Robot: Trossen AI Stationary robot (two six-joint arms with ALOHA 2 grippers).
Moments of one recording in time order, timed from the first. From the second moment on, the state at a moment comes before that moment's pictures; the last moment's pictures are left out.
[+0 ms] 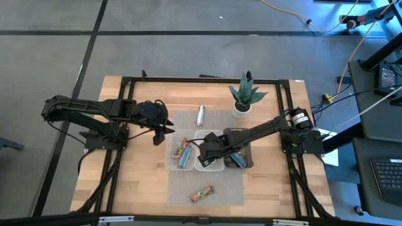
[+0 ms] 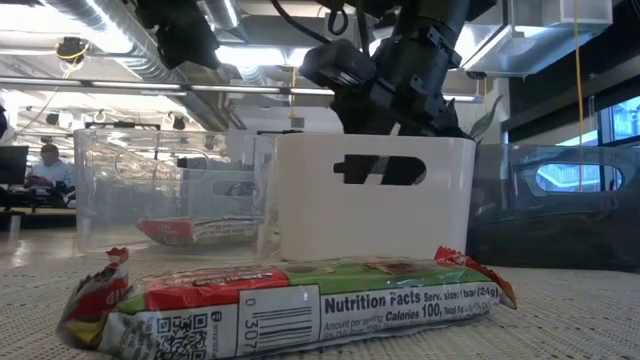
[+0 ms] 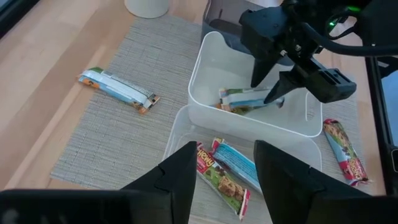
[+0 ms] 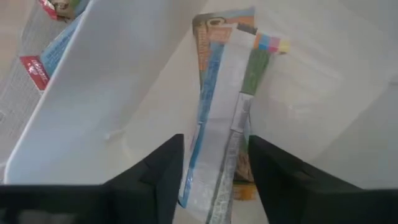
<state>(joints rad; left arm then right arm) -0.03 1.02 0.92 -0.62 -0.06 -0.35 0.24 1.96 1.40 -0.64 0.10 1.17</state>
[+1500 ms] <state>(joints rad) -0.21 1.22 0.92 -0.10 0.03 -0.17 0.70 1.21 1.10 -0.77 0.45 1.01</state>
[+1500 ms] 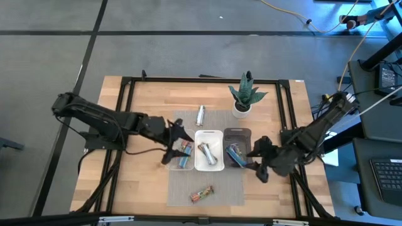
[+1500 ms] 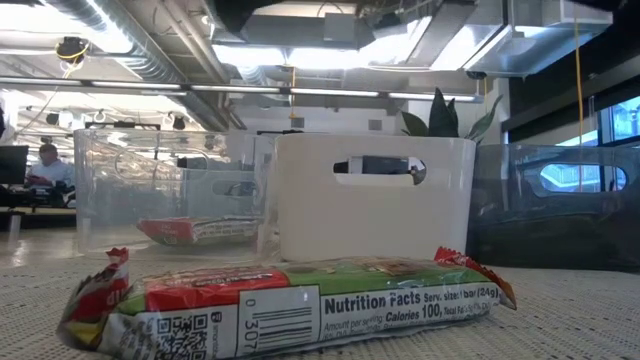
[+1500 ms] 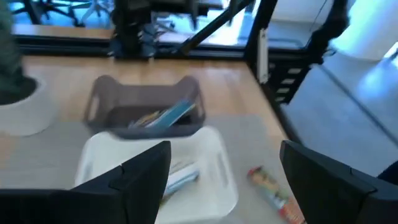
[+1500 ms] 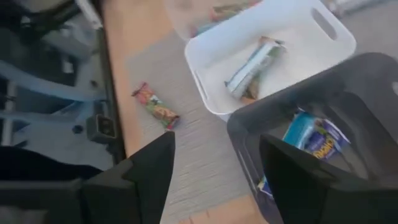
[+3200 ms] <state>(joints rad) -0.63 2.22 1.68 -0.60 -0.42 -0.81 0.70 0.78 0.68 -0.69 0.29 0.78</state>
